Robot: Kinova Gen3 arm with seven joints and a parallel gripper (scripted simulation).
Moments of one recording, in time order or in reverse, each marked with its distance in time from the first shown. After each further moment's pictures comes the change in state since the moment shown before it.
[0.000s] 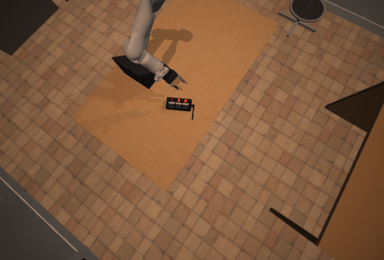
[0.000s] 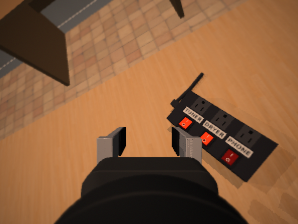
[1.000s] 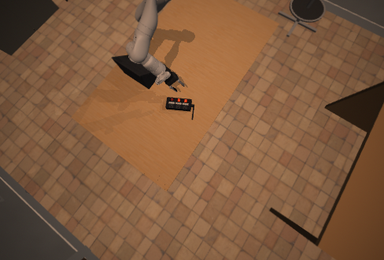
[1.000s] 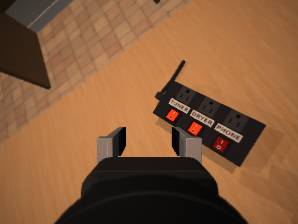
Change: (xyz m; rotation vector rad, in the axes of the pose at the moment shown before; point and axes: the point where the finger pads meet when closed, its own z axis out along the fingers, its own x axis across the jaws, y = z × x) arm 0.016 0.001 0.013 -0.053 0.063 0.135
